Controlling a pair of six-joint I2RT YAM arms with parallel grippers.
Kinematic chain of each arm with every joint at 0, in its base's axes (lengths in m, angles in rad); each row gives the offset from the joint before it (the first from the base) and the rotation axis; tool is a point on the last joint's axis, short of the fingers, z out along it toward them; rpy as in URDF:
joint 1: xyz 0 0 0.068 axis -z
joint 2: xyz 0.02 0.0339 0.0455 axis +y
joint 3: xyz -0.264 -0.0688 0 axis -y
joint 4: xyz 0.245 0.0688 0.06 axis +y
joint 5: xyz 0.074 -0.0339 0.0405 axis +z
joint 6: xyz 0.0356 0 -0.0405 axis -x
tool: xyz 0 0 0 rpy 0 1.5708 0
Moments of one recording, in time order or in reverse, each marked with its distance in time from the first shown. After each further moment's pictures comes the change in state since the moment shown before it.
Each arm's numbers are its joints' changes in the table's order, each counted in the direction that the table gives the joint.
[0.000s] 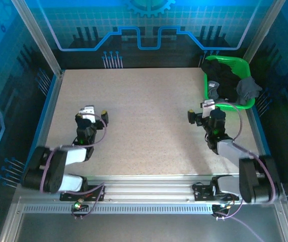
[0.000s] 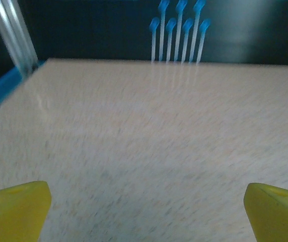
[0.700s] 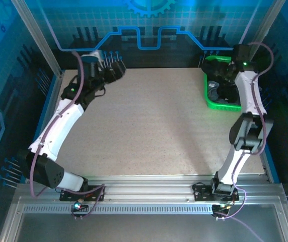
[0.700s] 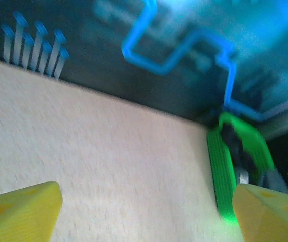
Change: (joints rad) left arm 0.140 0.153 1.215 1.285 -0.309 0.583; right arm 0.283 0.771 1.515 1.332 0.037 -0.454
